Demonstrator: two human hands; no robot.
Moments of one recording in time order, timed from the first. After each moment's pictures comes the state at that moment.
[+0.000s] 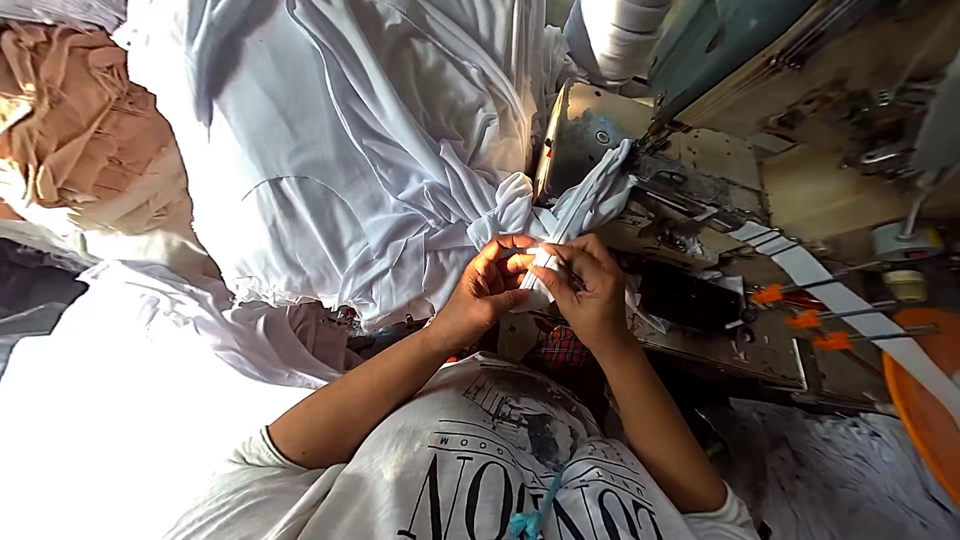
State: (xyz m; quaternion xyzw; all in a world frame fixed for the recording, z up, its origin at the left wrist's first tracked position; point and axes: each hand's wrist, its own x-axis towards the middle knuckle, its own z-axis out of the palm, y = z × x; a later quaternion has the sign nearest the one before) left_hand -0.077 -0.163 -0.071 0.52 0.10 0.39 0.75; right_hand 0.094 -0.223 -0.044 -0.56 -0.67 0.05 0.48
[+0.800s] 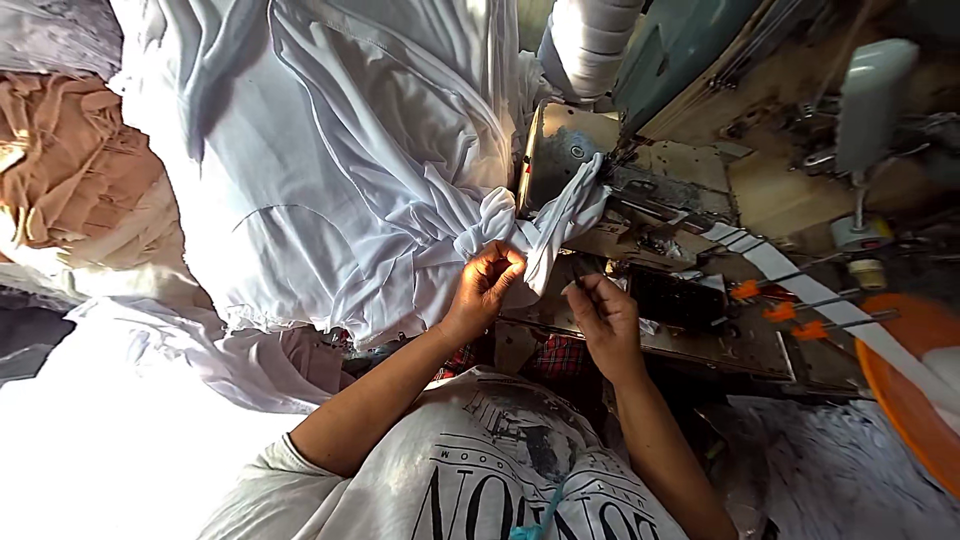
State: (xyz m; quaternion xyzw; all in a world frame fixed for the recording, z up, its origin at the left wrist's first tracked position) left_hand -0.054 -0.145 -0.080 0.66 0.16 0.46 0.57; right_hand 0.105 -0.262 -0.037 -0.57 -0.55 0.23 0.56
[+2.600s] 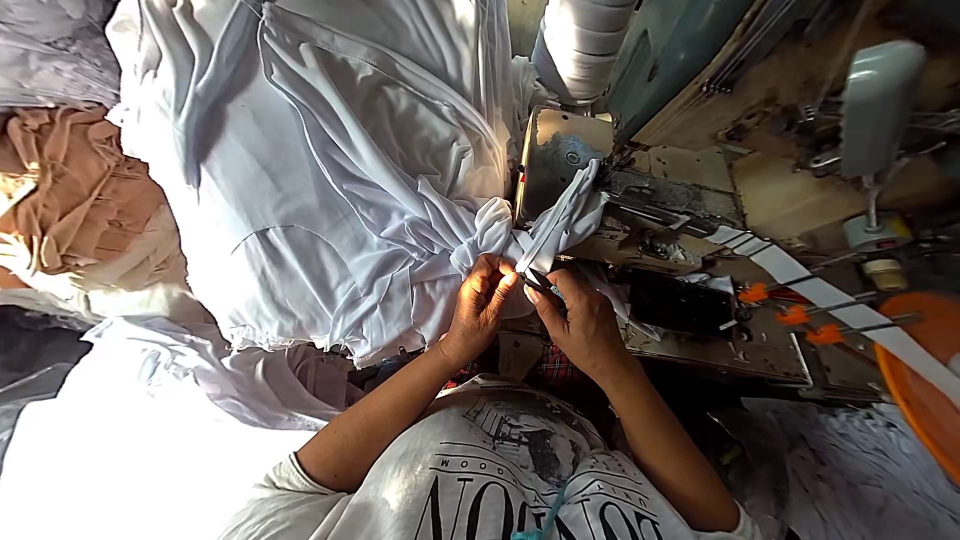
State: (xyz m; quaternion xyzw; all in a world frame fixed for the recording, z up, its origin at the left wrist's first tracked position) left_hand -0.051 -0.150 -0.088 0.66 0.18 0.49 0.54; right_hand 0.097 -0.237 -0.040 -0.67 -0.65 0.03 0.34
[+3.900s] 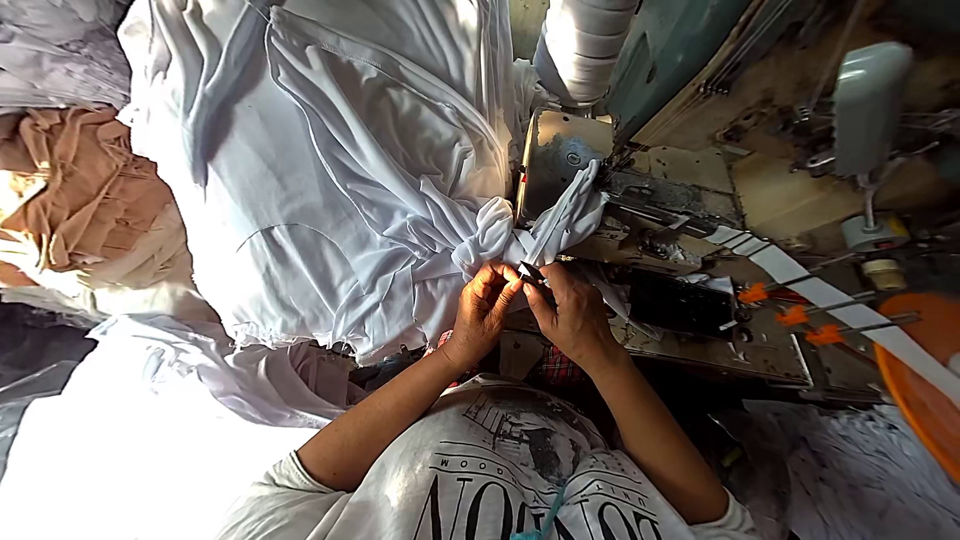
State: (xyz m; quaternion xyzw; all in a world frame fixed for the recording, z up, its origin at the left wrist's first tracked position) left_hand -0.049 -0.157 -0.094 0.65 0.17 0.51 0.53; right_hand 0.094 -0.224 -0.050 -0.64 -0.68 -0.03 0.36
